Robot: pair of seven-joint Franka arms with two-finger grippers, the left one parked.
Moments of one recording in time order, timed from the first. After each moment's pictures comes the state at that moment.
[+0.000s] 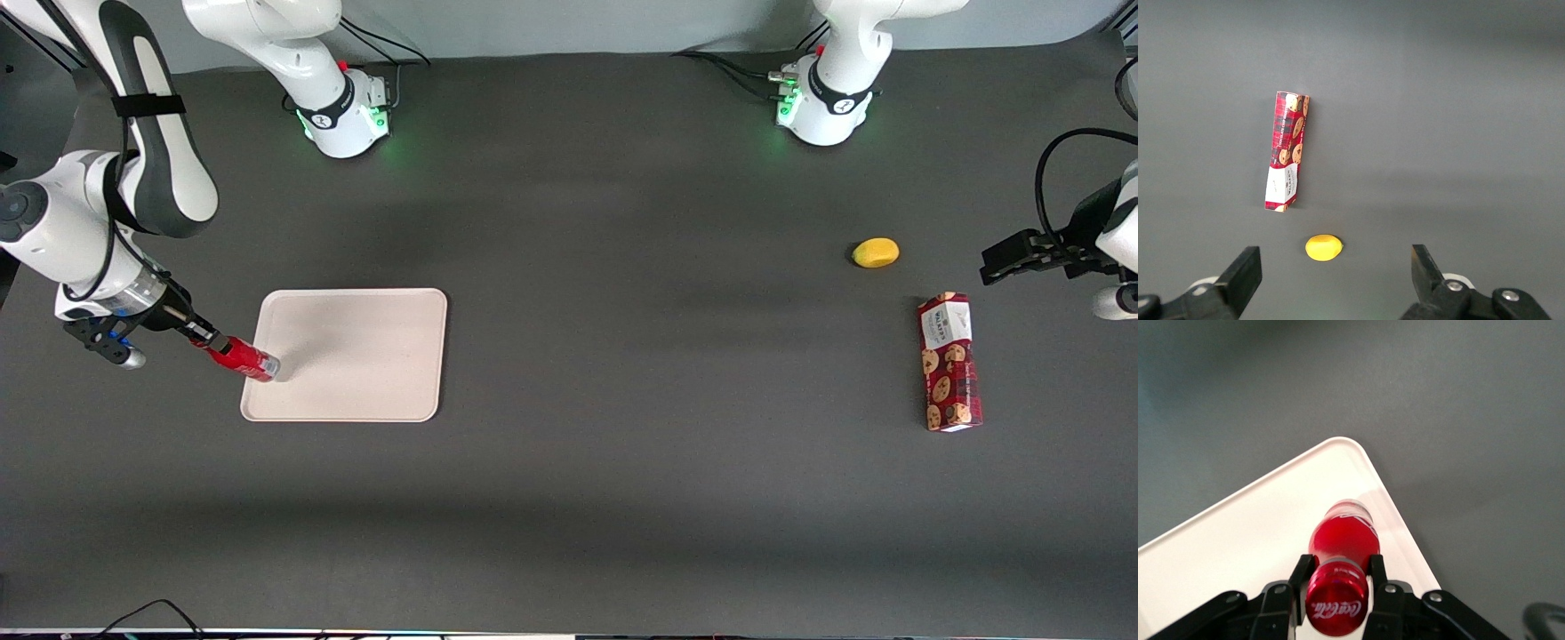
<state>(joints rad) 0.04 0.08 -0.18 -2.27 0.02 2.45 0.38</state>
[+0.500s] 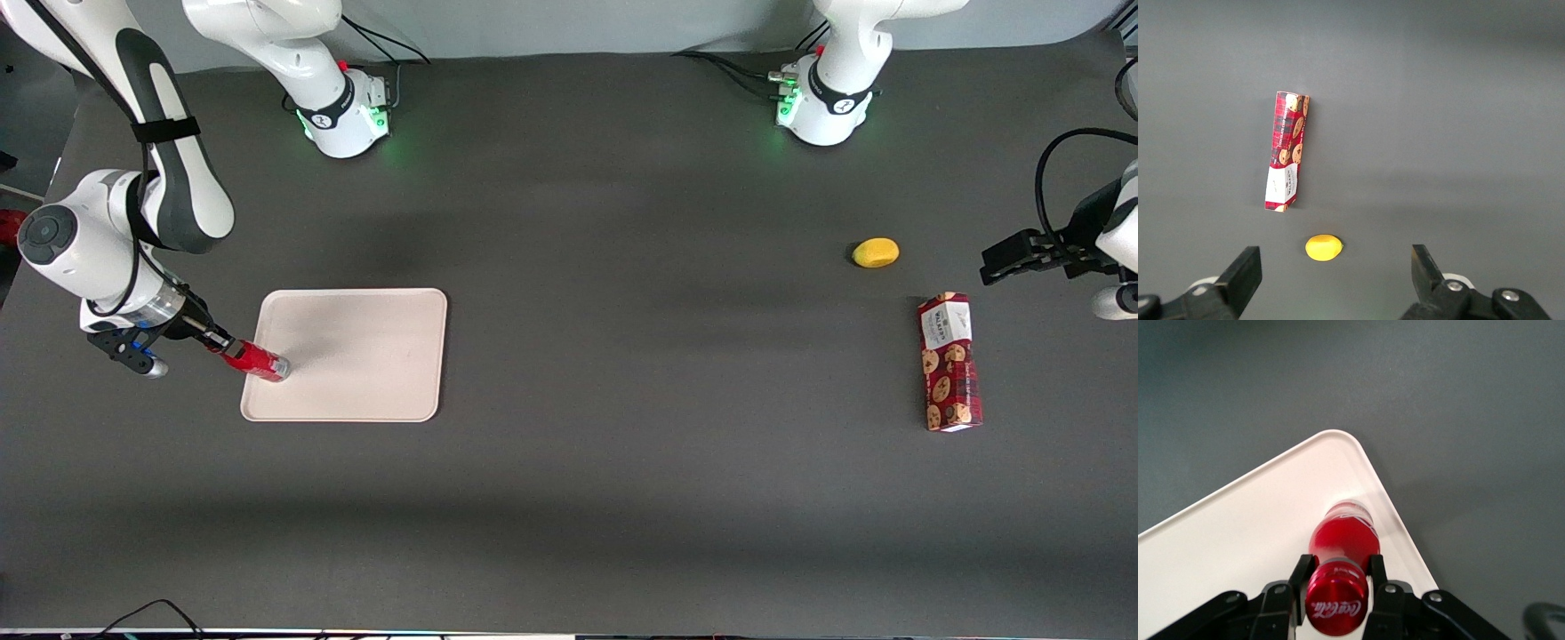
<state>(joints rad) 0.04 0.14 -0.18 -2.26 0.01 2.48 0.38</state>
